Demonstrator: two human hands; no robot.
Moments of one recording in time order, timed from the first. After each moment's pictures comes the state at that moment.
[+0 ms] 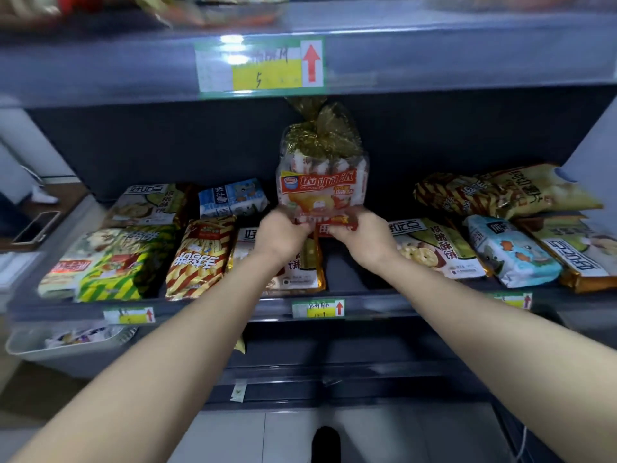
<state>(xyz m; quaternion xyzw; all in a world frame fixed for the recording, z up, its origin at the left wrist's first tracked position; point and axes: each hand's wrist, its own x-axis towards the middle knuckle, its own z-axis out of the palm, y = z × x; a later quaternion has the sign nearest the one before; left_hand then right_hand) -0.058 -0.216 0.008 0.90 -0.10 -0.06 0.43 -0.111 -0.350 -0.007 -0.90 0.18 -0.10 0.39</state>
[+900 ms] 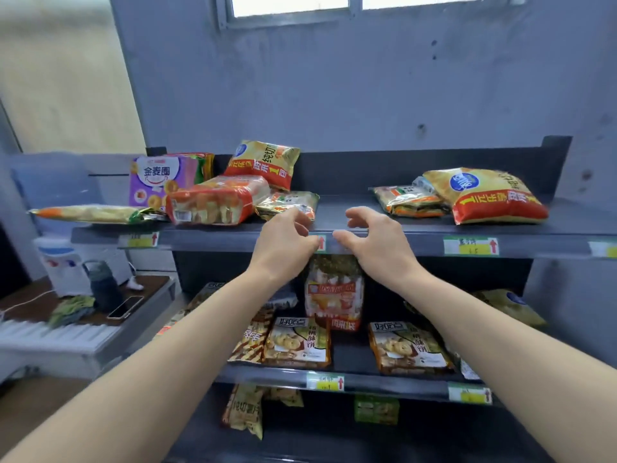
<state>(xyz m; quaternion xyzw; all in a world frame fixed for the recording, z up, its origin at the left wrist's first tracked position) -0.243 -0.157 0.266 0.86 -0.20 0.17 0.43 -0.277 -0.302 0.258 -0.89 -0.01 -0.28 0.36</state>
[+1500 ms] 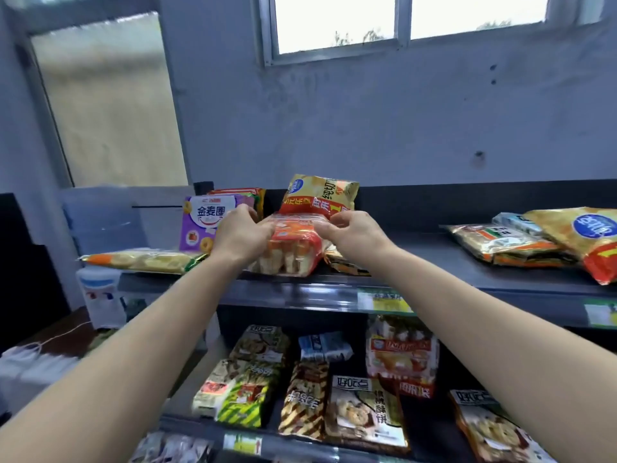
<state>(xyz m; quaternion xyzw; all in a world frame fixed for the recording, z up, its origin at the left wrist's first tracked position) -0.096 -0.023 0.324 0.90 -0.05 0.24 0.36 -0.129 -0.186 0.316 -0.87 -0.01 -0.17 0.47</state>
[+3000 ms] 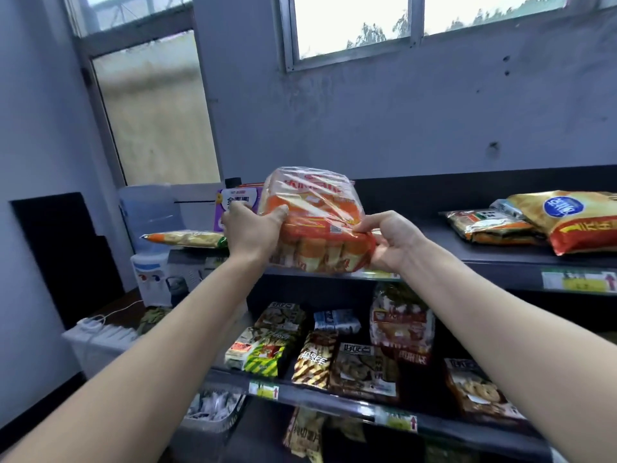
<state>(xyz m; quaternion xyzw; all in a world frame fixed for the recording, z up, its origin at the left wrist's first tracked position) -0.206 -0.044 0.315 0.78 0.03 0.29 0.55 -0.222 -0.225 0.309 -0.52 0.05 0.04 0.85</state>
